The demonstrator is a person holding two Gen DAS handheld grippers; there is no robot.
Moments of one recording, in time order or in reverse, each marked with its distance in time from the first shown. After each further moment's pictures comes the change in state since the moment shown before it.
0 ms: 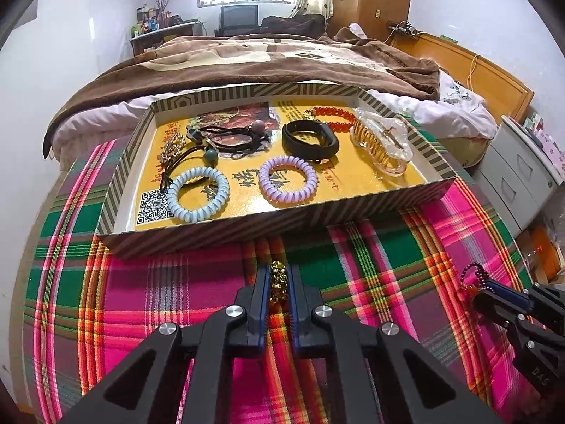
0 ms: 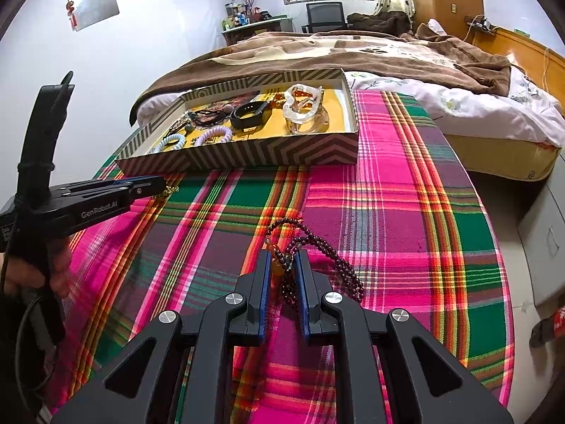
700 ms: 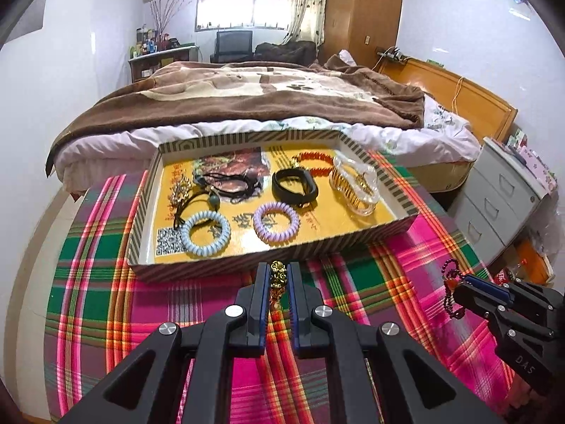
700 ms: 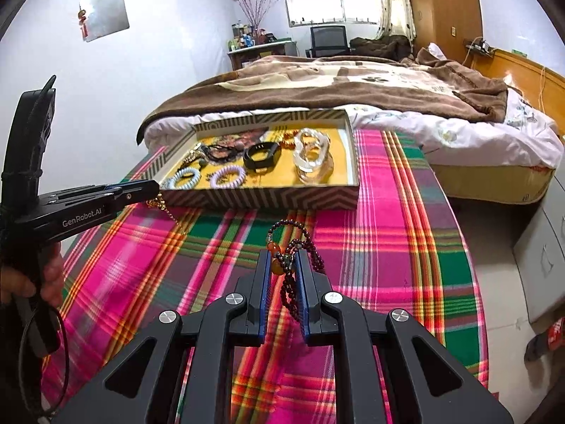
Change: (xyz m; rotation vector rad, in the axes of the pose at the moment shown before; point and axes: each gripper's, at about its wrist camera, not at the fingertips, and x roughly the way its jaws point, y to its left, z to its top) left arm -0.057 0.000 0.015 0.000 -0.112 -0.050; right arm -0.032 0.014 0.023 -0.028 -0.098 -0.005
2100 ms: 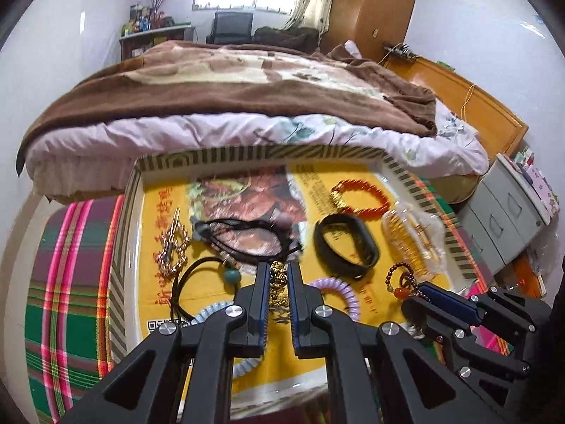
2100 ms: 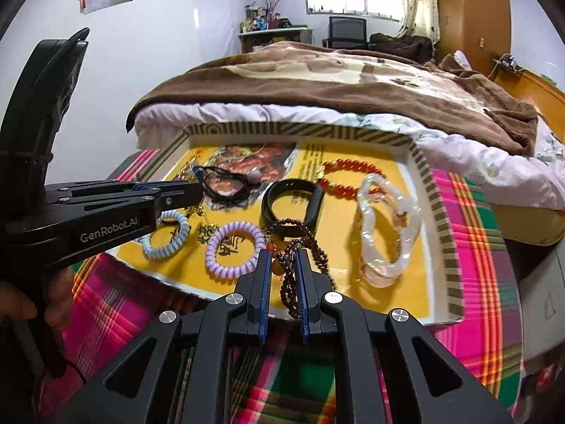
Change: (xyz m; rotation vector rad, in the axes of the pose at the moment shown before) left arm 0.110 0.059 0.072 -0.046 0.080 -0.063; right arm 0.127 0.044 0.078 -0.087 0.072 -0.016
